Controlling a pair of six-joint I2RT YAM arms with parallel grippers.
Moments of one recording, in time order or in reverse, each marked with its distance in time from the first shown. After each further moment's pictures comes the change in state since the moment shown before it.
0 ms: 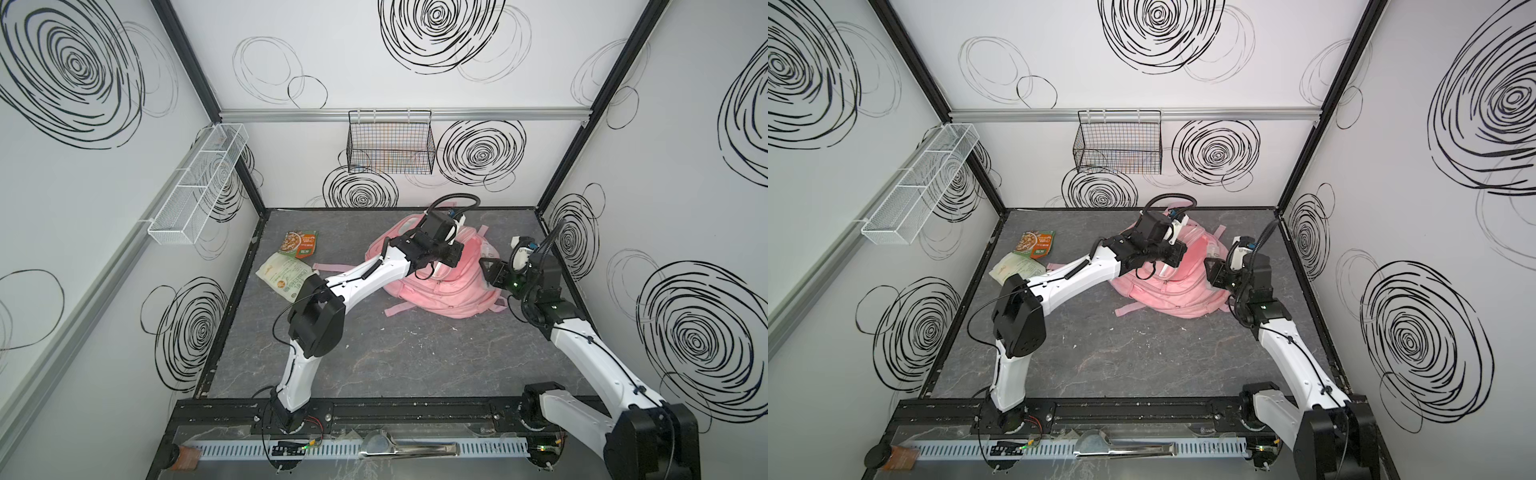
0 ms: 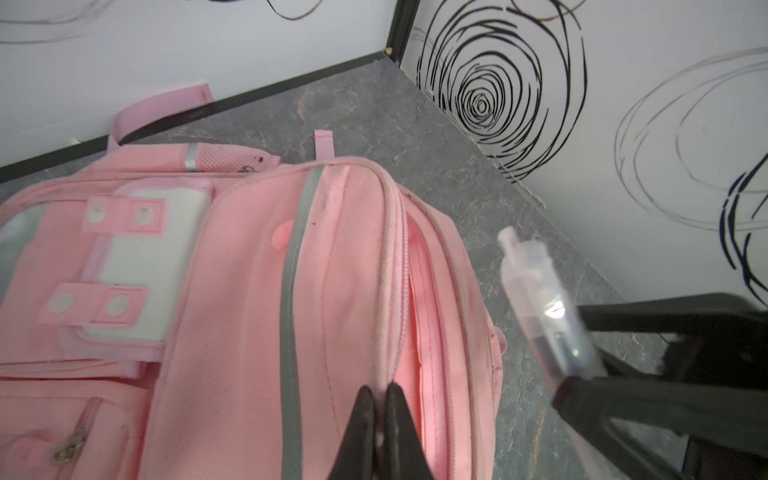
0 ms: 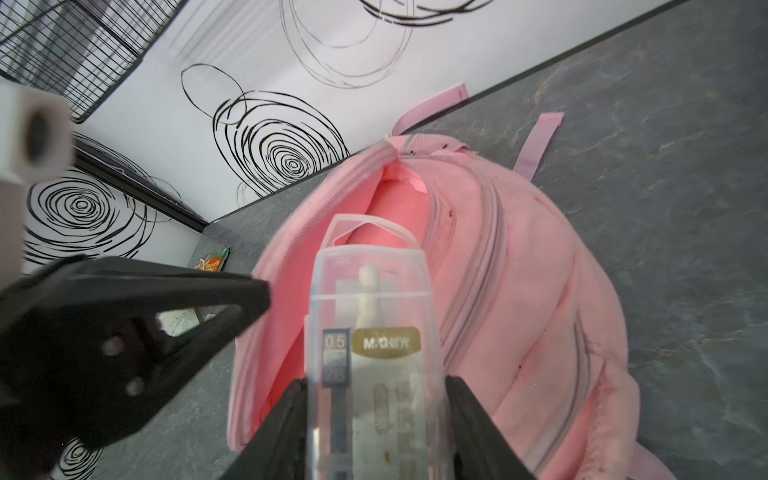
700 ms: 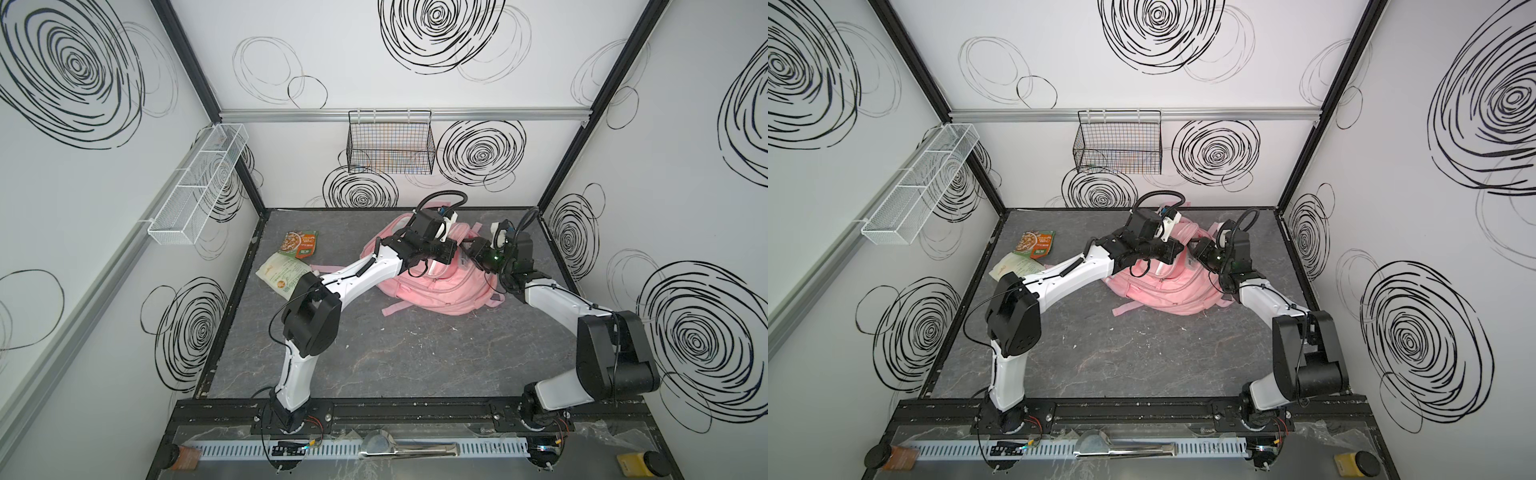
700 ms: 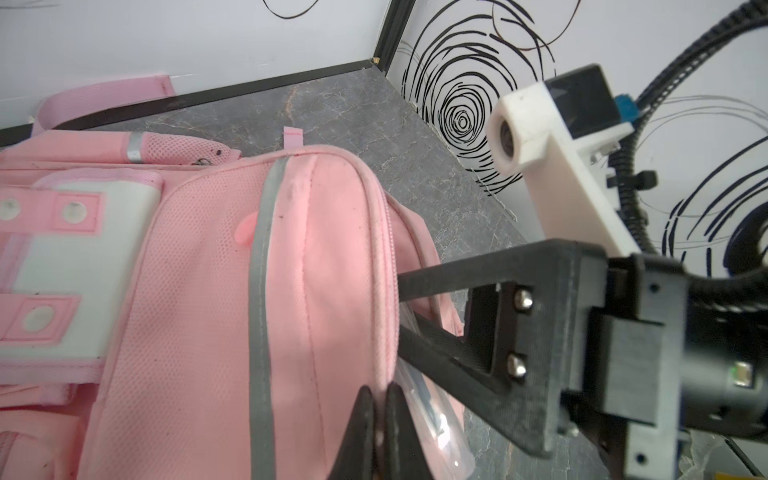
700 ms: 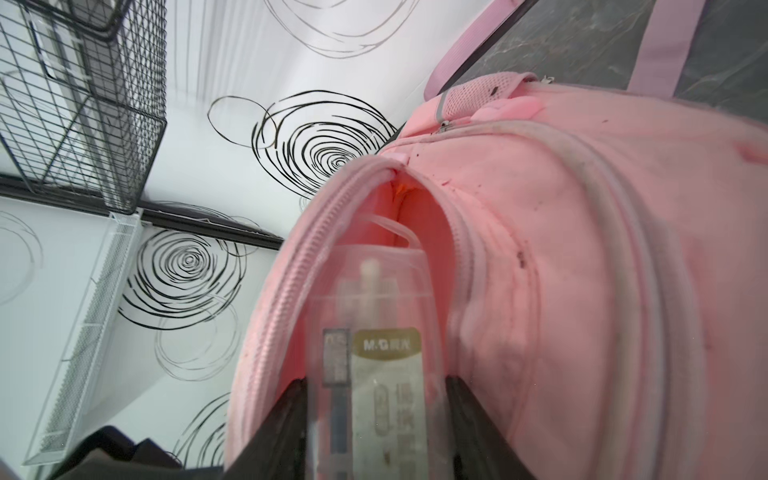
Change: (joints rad) left arm 0.032 -0.013 -0.081 0.095 0.126 -0.056; right arm 0.031 0.419 0.169 0.296 -0.204 0.388
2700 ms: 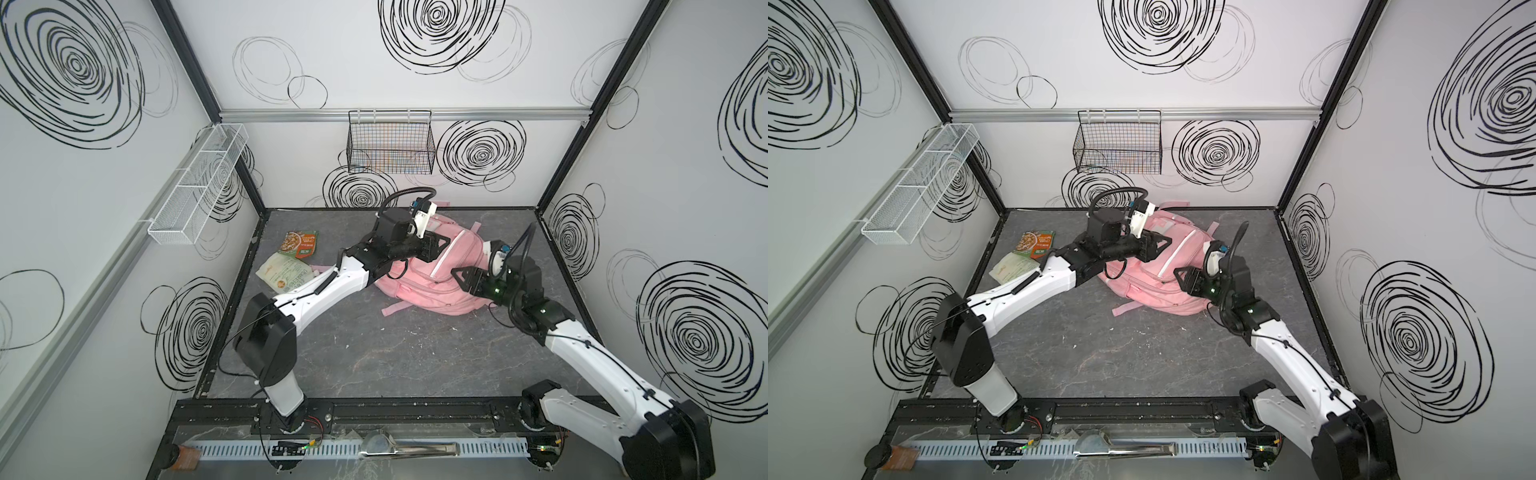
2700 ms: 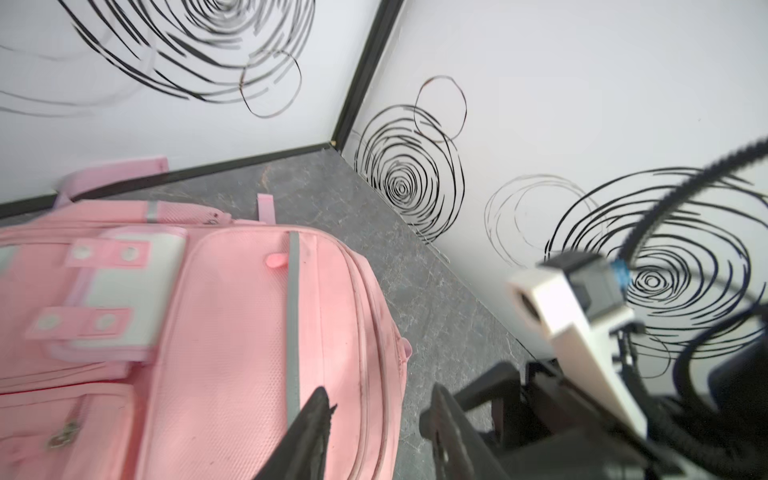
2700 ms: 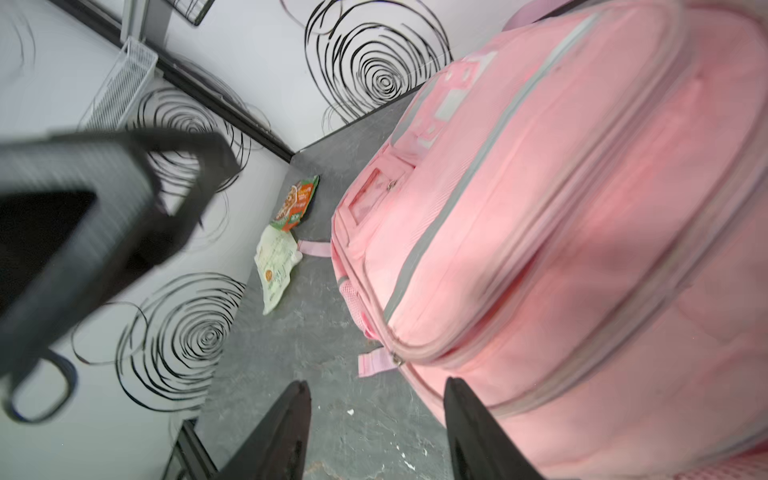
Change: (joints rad) left arm 0.082 -0.366 -0.335 0.224 0.089 -0.047; right arm 0.303 -0.513 -0.168 -0.377 0.209 -0.274
